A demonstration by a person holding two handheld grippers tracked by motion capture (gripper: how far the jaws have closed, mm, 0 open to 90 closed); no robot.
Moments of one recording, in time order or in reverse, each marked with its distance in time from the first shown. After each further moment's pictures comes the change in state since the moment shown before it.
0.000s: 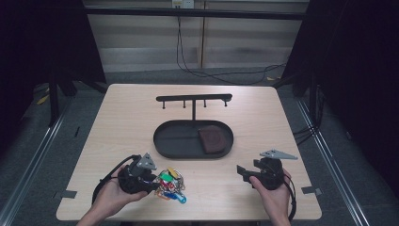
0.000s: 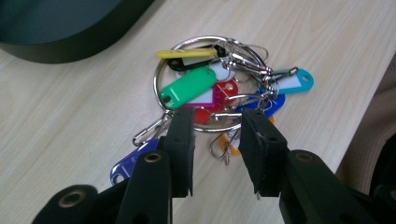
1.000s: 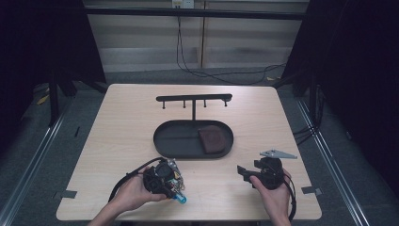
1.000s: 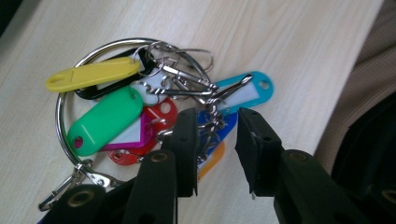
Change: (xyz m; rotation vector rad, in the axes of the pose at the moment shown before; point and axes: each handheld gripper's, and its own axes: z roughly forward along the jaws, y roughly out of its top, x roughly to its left) left arm -0.021 0.042 0.046 0.221 -0.145 0.056; right arm -0.004 -0.001 0.003 0.020 -0.004 0.013
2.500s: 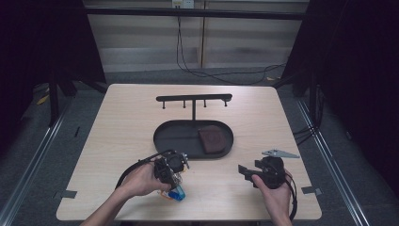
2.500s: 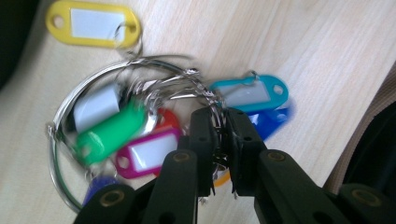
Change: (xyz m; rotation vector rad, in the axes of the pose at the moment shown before) left arm 0.016 0.033 0.006 0.179 0.011 0.019; right arm -0.005 0.000 0.000 -0.003 0.018 0.033
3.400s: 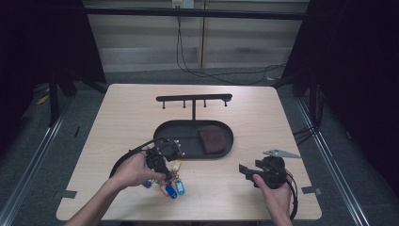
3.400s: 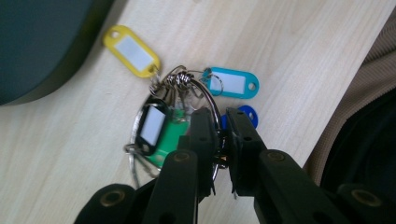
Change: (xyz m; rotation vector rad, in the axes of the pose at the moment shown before) left arm 0.012 -0.006 -0.048 -0.062 -0.009 -0.053; right arm -0.002 0.000 -0.001 -0.010 0.007 0.012
